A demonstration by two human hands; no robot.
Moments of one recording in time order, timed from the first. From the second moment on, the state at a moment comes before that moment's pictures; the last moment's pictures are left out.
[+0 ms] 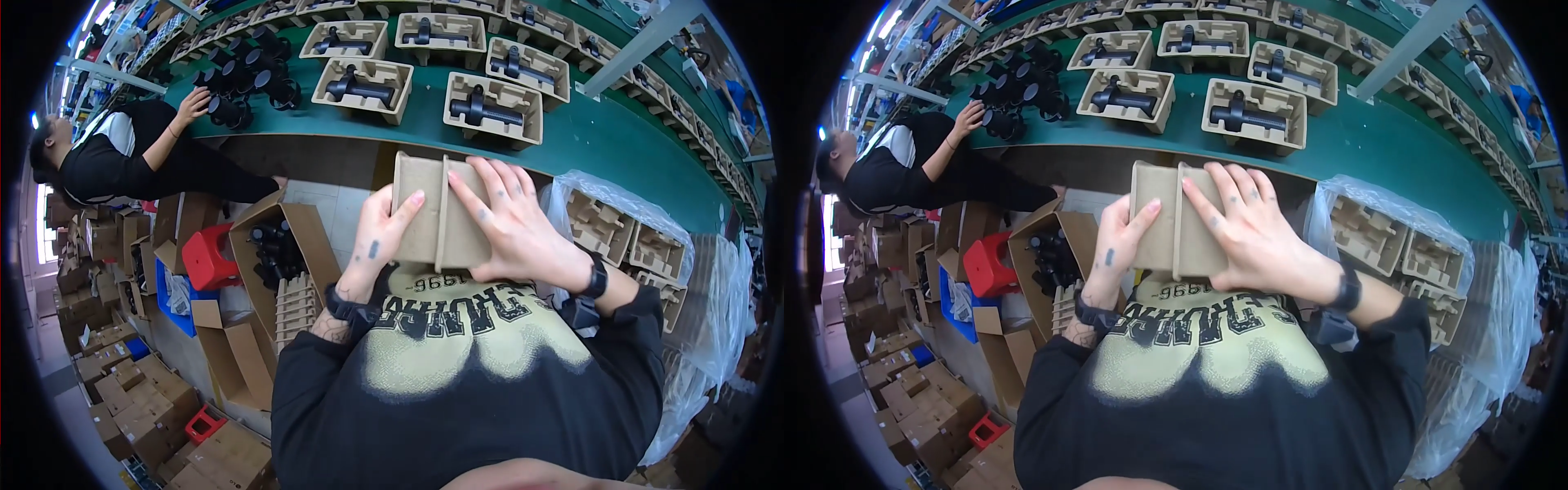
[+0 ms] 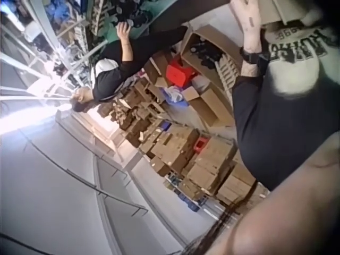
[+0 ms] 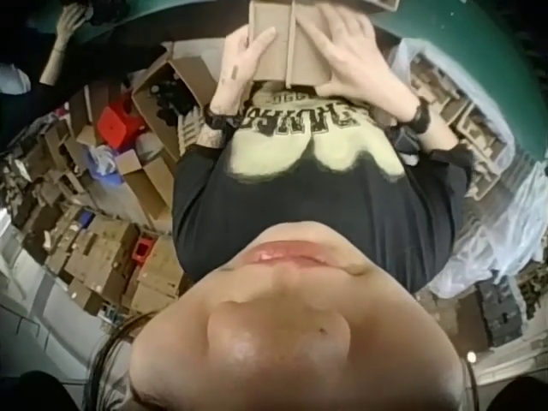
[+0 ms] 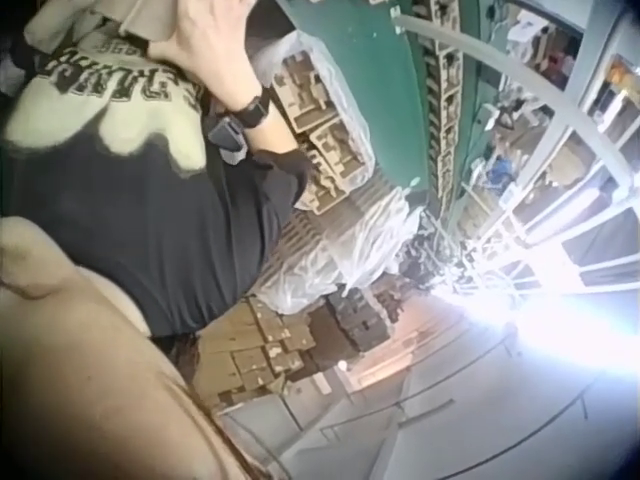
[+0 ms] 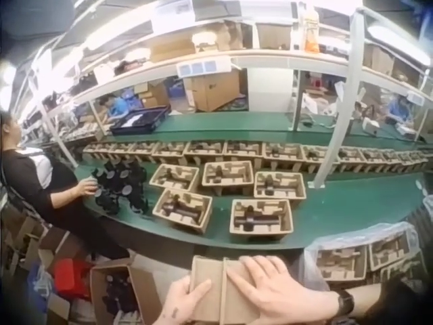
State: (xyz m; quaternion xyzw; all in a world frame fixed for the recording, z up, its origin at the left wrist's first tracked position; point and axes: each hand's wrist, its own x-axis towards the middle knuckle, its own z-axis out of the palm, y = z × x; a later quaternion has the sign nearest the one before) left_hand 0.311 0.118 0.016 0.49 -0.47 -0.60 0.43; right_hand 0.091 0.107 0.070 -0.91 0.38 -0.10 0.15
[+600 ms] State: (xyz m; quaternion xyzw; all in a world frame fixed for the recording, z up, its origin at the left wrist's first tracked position) left_hand 0.323 0.101 0.015 0.61 -0.72 -0.17 0.29; right_hand -0.079 0.079 0.028 -0.66 0.48 -0.50 0.28
